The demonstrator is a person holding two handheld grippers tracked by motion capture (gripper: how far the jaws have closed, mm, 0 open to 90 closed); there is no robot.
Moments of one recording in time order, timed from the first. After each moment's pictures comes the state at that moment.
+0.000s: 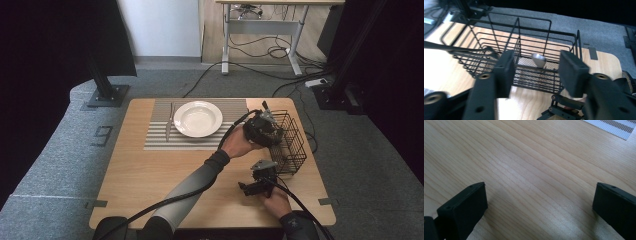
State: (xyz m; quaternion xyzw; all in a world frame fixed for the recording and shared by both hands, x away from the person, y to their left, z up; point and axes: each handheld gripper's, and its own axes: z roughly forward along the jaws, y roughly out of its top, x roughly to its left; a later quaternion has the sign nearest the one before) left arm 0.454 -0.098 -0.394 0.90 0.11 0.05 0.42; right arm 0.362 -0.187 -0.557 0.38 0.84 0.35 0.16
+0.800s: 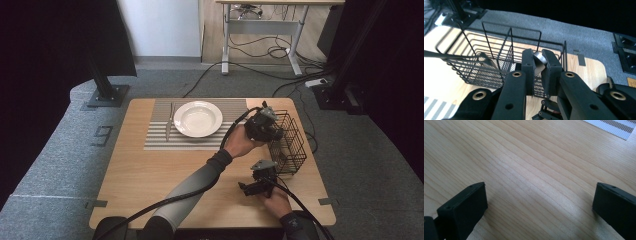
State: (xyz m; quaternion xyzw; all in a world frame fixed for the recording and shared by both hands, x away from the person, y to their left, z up) left arm 0.450 -0.093 -0.371 0.89 0.11 0.03 0.44; right arm 0.362 -0.186 -0.557 0.39 0.84 0.35 0.16
